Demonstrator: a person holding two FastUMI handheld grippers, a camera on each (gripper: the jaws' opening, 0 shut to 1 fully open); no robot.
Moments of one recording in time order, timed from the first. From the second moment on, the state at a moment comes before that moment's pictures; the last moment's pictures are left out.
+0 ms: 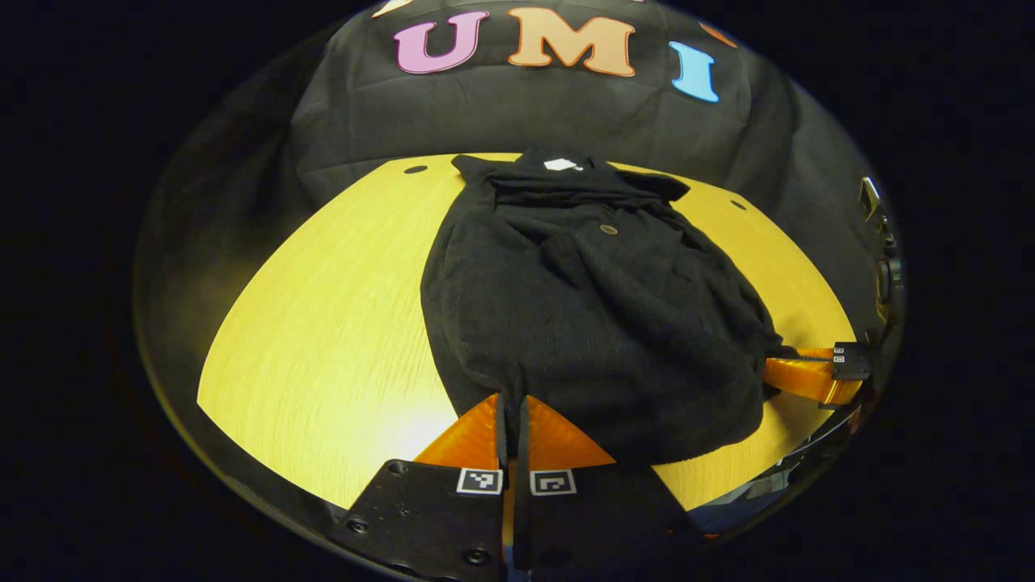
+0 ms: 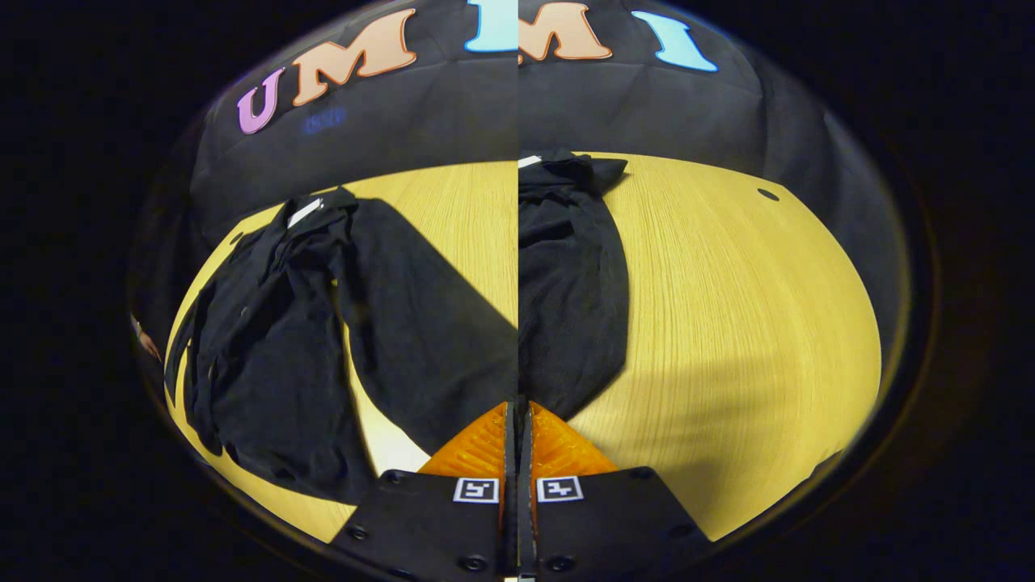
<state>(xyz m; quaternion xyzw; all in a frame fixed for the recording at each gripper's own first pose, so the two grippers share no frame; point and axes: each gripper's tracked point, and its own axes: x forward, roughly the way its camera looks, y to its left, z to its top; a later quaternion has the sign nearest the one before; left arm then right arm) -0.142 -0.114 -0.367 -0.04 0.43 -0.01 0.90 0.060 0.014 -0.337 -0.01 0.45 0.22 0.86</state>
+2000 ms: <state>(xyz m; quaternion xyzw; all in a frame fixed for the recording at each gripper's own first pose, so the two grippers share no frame) 0.180 -0.069 -0.223 -0.01 0.26 -0.09 0.96 0.358 0.074 -0.154 -0.04 0.25 0.15 0.95</state>
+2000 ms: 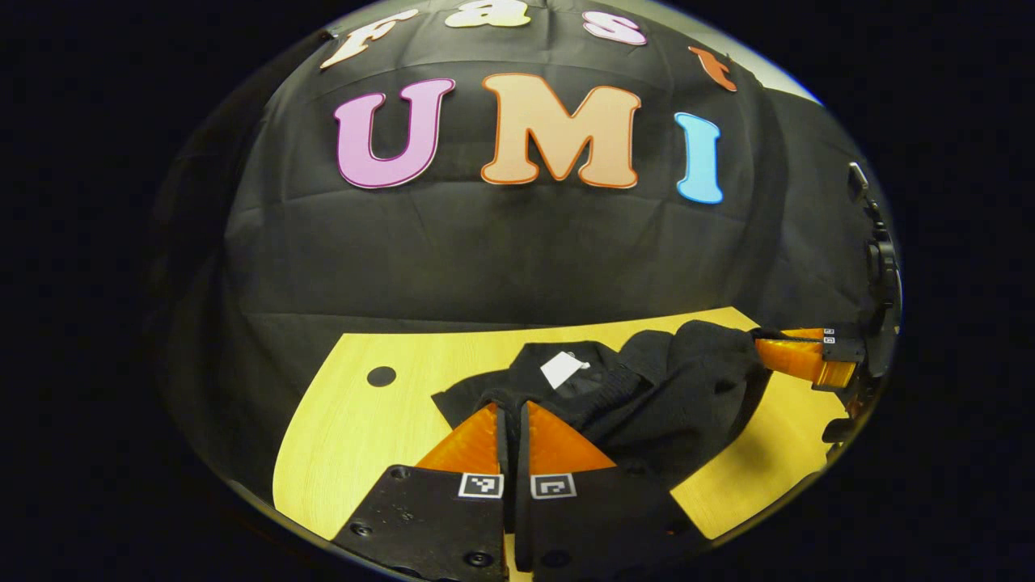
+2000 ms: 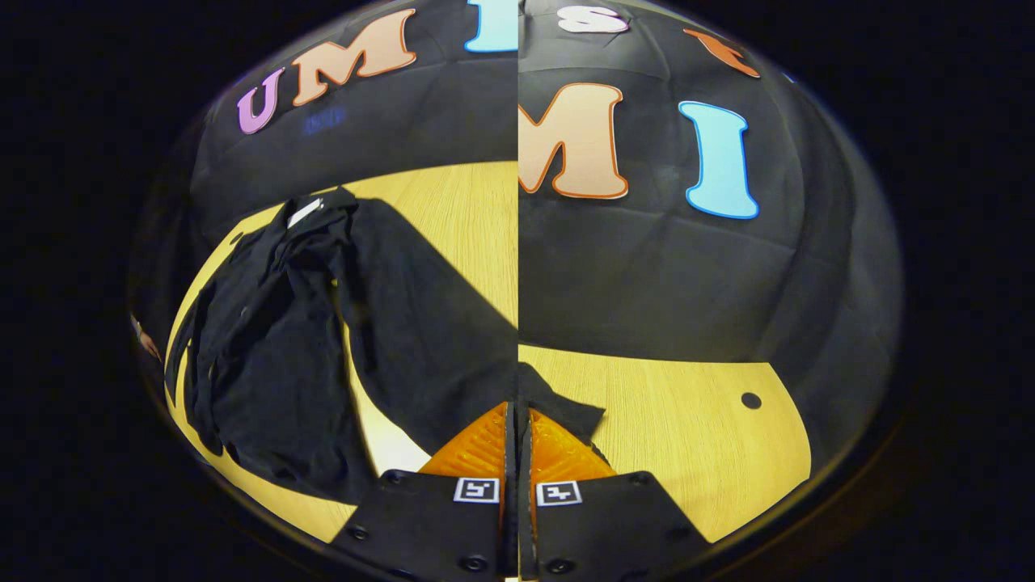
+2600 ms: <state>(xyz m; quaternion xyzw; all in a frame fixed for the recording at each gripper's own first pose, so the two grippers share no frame) 0.285 -0.062 -0.291 0.03 0.28 -0.09 0.96 0.472 0.088 -0.222 -0.05 0.29 0.12 0.95</state>
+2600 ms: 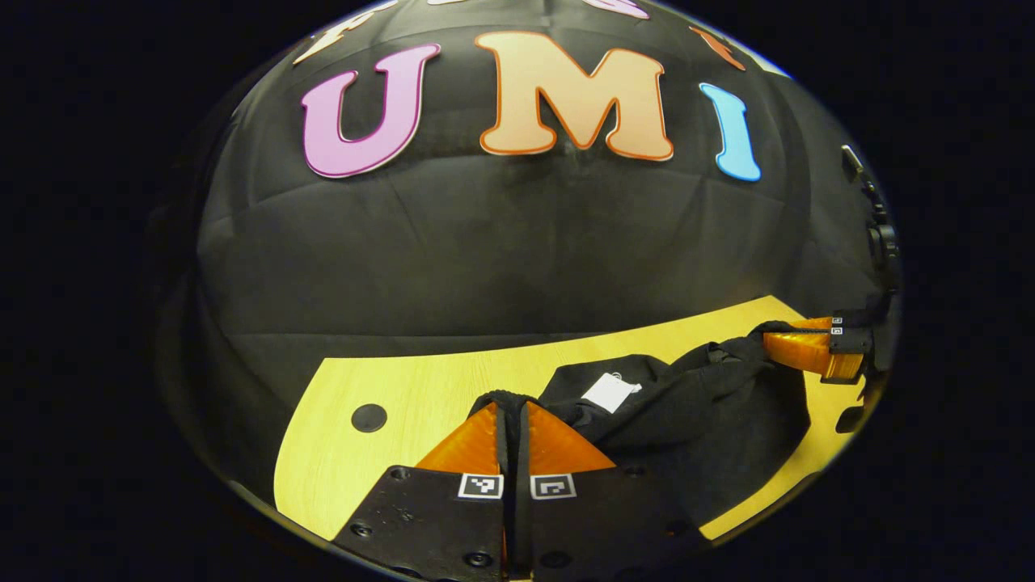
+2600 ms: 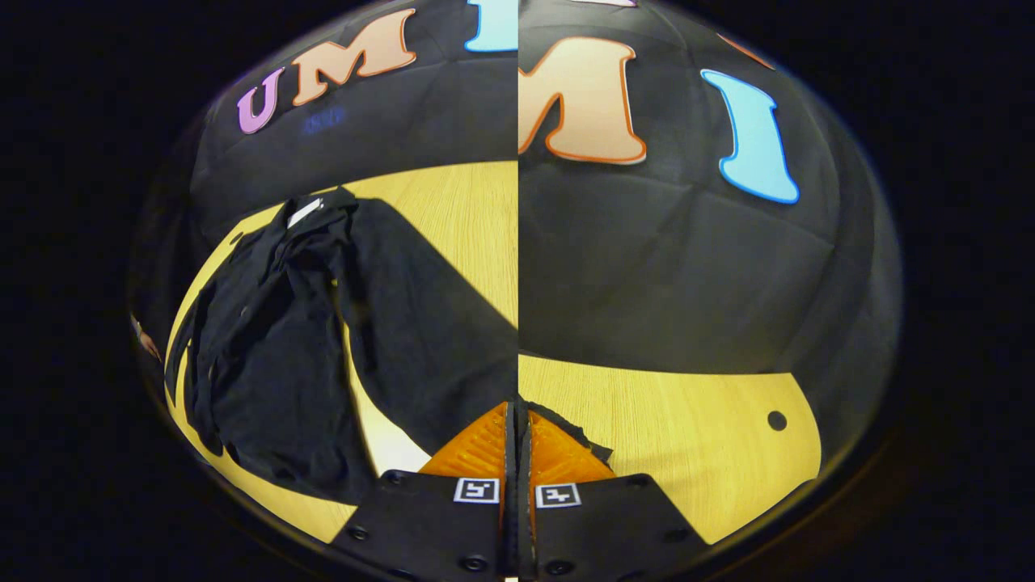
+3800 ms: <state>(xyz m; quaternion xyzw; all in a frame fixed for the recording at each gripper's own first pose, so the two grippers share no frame) 0.281 -0.064 -0.197 0.01 0.18 -0.05 0.98 0.453 0.074 -0.165 -0.03 0.24 0.12 0.96</state>
